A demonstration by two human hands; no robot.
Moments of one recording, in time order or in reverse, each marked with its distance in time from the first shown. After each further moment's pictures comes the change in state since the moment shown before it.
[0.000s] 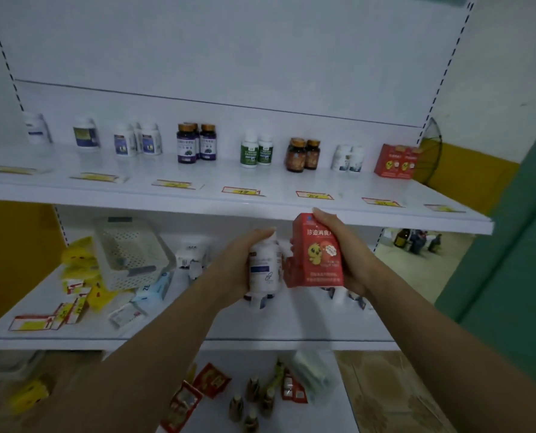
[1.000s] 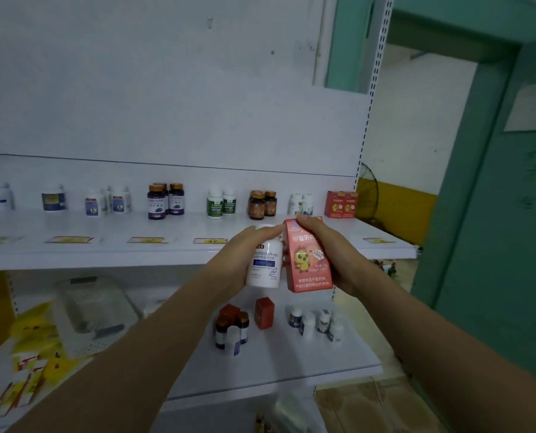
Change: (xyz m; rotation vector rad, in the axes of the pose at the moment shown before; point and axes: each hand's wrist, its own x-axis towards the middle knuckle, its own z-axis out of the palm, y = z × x) left_hand -0.043 0.070 0.069 0.145 -0.195 0.266; right_hand -0.076 -0.069 0.022 -0.163 0.077 -0.261
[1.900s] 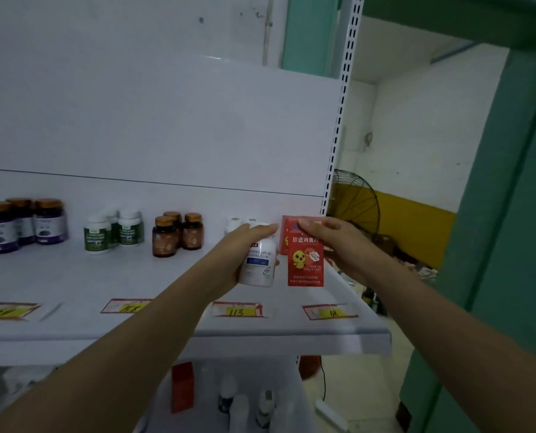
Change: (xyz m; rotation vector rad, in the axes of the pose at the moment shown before) left_hand 0.313 -0.050 0.150 0.120 0.095 0.024; right_hand 0.218 -0.005 -0.332 -0.167 0.008 -0.053
